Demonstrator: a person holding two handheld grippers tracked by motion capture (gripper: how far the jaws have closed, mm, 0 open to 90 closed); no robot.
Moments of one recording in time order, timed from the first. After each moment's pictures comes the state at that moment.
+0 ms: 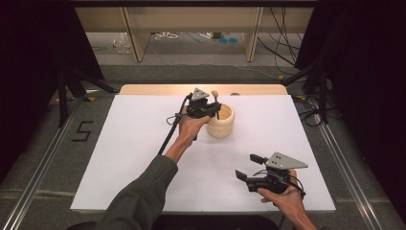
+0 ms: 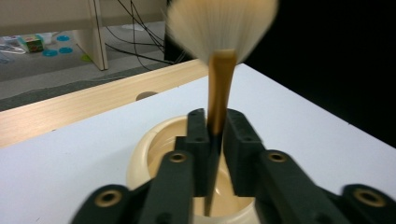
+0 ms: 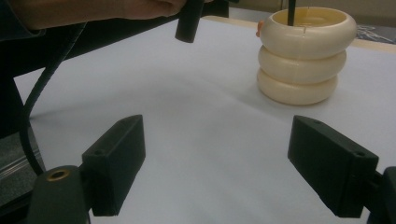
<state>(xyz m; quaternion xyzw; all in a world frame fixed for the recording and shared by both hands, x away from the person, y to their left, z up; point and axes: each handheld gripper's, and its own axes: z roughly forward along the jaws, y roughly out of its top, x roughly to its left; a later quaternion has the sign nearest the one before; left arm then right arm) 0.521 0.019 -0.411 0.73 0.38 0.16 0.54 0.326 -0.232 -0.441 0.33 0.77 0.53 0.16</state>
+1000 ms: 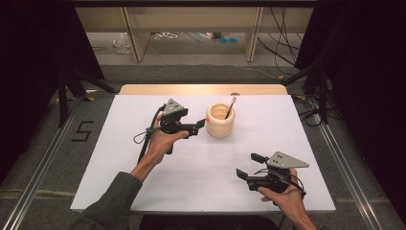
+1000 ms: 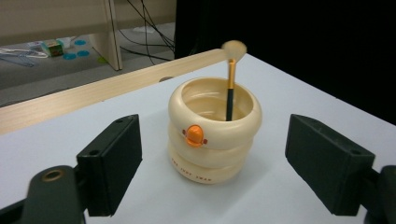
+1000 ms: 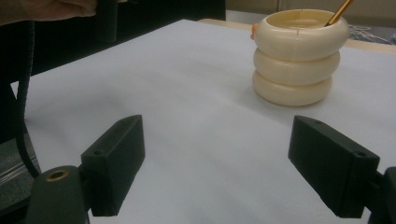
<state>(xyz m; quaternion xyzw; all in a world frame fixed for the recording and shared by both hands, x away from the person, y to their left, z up) 0.455 0.089 -0.396 0.73 0.37 0.18 0.54 0.328 -0.234 -0.441 0.34 0.76 0.54 0.16</state>
